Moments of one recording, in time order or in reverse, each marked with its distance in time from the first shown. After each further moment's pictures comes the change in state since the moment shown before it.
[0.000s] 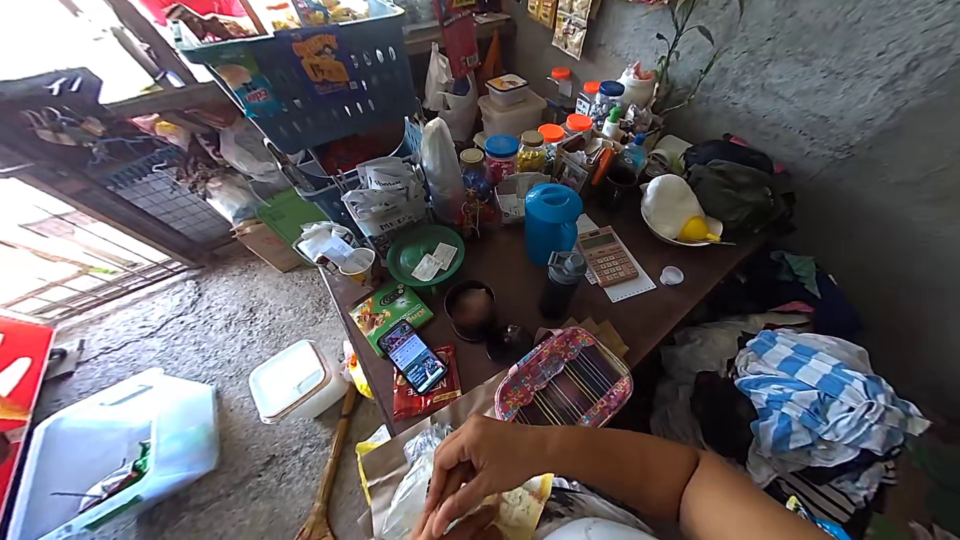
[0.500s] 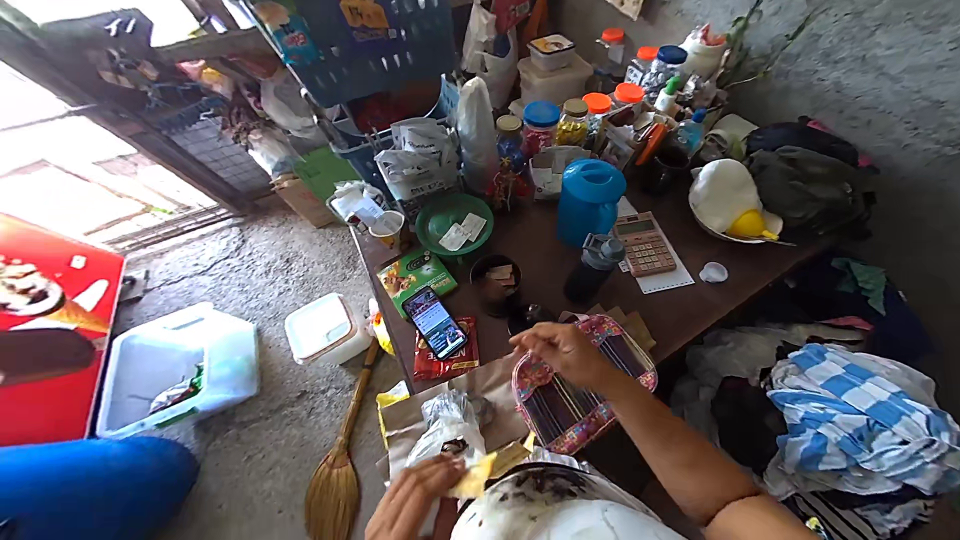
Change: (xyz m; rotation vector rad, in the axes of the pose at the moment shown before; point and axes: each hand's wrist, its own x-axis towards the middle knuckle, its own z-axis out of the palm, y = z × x) left_hand -0.013 -0.009 0.004 -0.090 0.532 -0.241; right_hand -0.048 0.023 -0.074 -0.262 0.508 0.344
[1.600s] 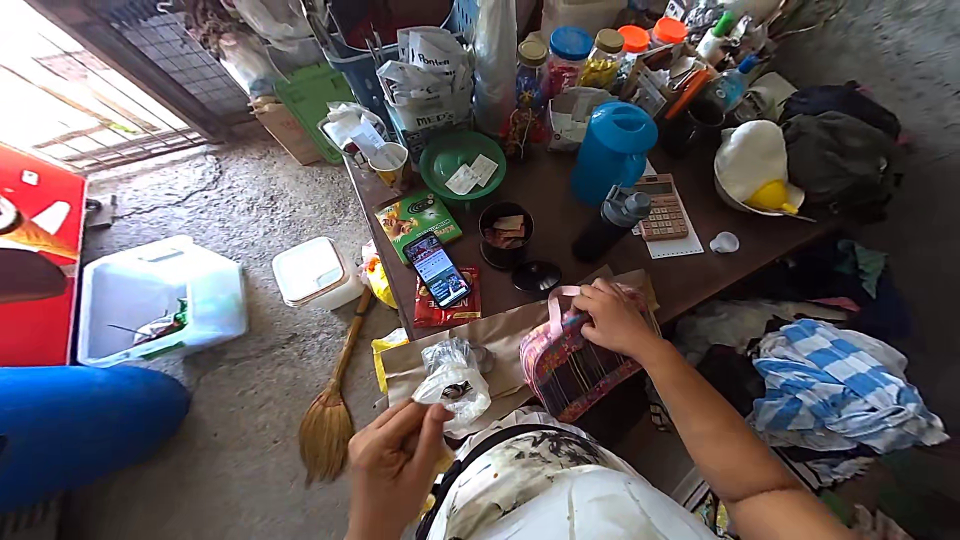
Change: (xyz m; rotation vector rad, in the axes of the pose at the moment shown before) left_hand 0.008 -0.014 -0.011 -0.162 0.047 -0.211; right_hand -0.035 0.057 -0.030 -0.854 -0.174 0.158
